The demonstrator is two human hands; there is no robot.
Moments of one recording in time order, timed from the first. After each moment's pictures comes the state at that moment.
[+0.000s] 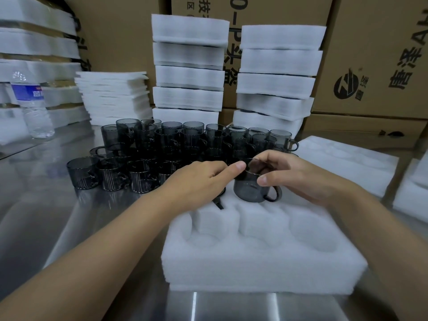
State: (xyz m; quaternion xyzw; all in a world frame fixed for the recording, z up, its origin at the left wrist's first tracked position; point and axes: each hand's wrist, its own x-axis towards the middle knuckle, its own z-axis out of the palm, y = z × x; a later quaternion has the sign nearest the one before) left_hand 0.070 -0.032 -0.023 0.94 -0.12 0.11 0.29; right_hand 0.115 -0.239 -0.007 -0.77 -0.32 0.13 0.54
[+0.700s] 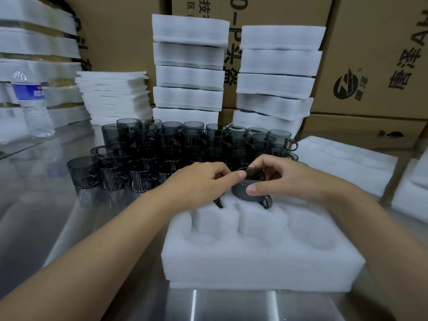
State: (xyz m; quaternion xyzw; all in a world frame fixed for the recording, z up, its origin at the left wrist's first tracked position) left_hand 0.077 -0.030 -0.026 0.95 -0.11 0.08 0.27; right_hand 0.114 -0.237 -0.006 -0.86 -0.32 0.10 0.38
